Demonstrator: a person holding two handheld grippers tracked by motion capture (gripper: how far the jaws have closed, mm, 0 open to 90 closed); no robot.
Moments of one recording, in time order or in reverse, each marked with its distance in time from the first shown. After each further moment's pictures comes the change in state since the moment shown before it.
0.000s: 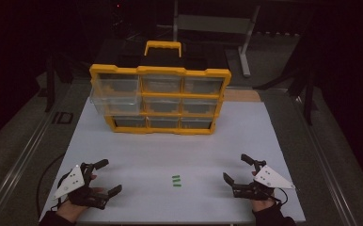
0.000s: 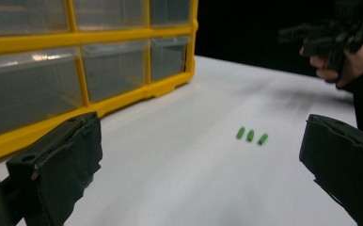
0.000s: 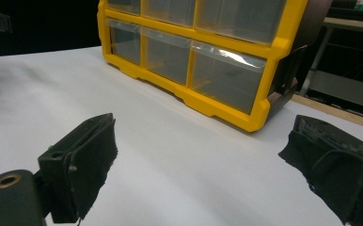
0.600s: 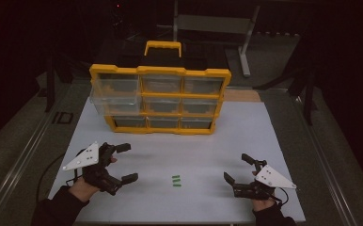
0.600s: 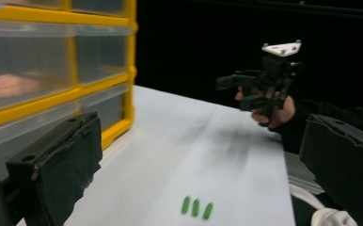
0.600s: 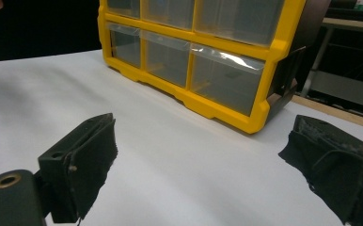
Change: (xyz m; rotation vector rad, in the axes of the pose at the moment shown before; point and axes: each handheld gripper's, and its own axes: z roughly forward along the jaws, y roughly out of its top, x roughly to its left) left arm -0.003 0.074 0.055 -0.014 -0.281 -0.014; right arm -0.001 0.001 0.000 -0.009 0.006 0.012
